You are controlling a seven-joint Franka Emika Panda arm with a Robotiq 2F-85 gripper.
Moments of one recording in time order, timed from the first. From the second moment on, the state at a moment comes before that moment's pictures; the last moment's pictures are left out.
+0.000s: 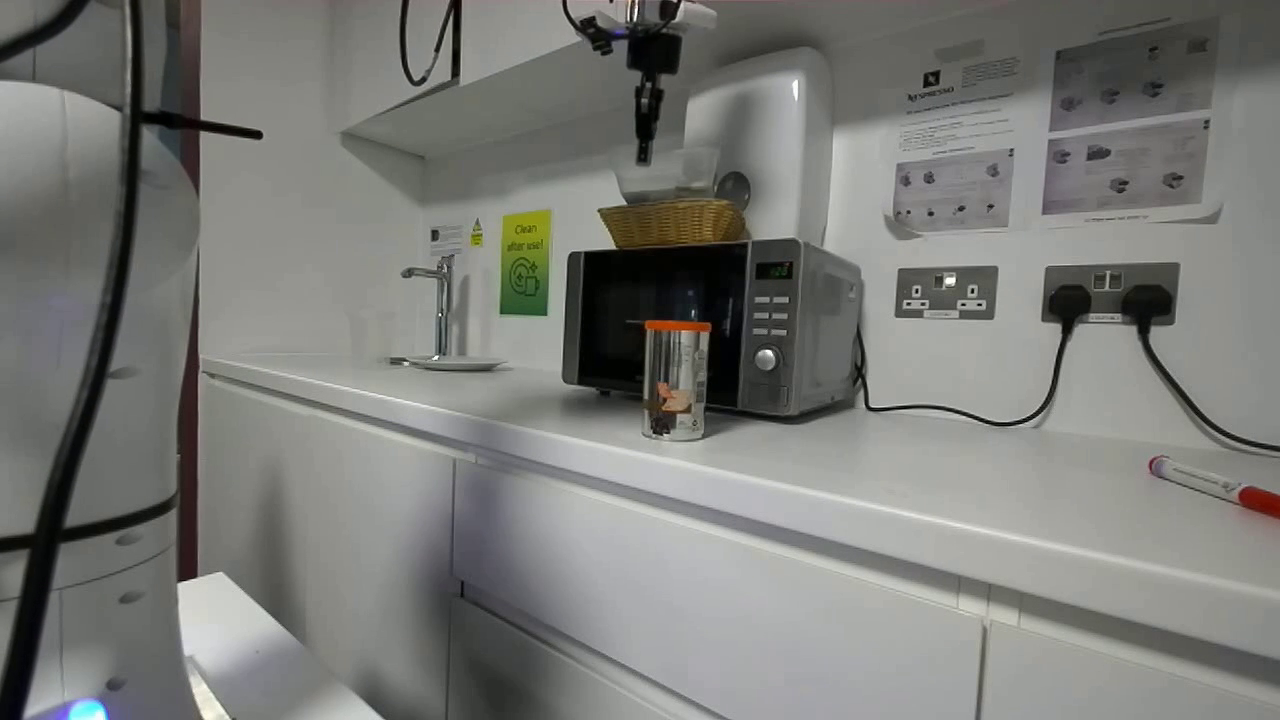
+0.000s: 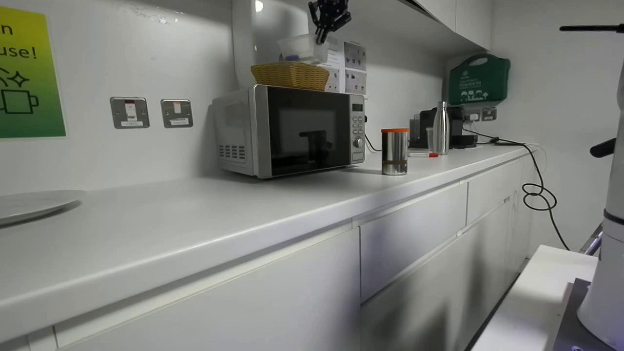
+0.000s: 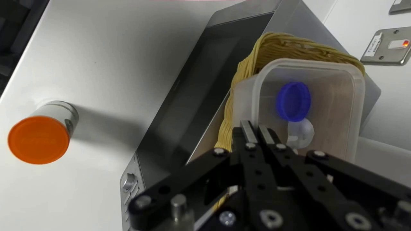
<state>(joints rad) -0.03 -0.05 -0.04 -1.52 0.31 1.76 0.93</state>
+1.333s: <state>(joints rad) 0.01 0.02 0.00 -1.55 0.30 1.89 0.95</state>
